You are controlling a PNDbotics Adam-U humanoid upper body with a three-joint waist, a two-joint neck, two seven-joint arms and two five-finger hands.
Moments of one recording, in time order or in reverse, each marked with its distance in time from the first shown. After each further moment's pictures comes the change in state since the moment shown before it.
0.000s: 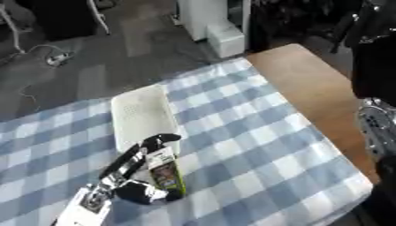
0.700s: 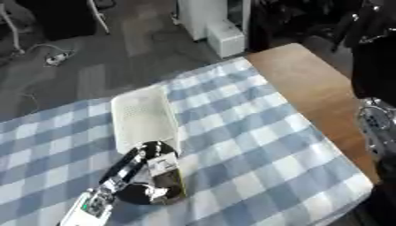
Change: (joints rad) left arm 0.012 -0.009 0.014 0.037 -0.046 -0.030 0.152; right arm -0.001 0.000 -0.001 0.000 0.000 0.003 0.004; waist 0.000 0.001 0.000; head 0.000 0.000
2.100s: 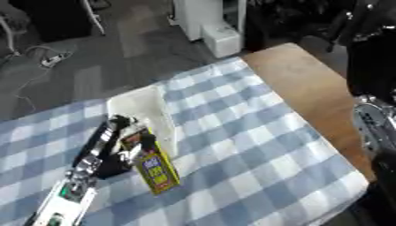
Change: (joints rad) left arm -0.091 0.084 0.072 -0.226 0.254 0.133 0.038; right arm 0.004 0.000 -0.005 0.000 -0.003 0.000 0.000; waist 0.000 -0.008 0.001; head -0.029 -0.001
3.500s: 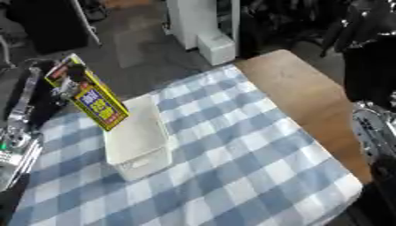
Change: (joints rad) left arm -0.221 0.127 0.123 0.296 -0.013 -0.122 0.221; right arm -0.011 -0.010 0.001 0.000 -0.014 0.018 0.010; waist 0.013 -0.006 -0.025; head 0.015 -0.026
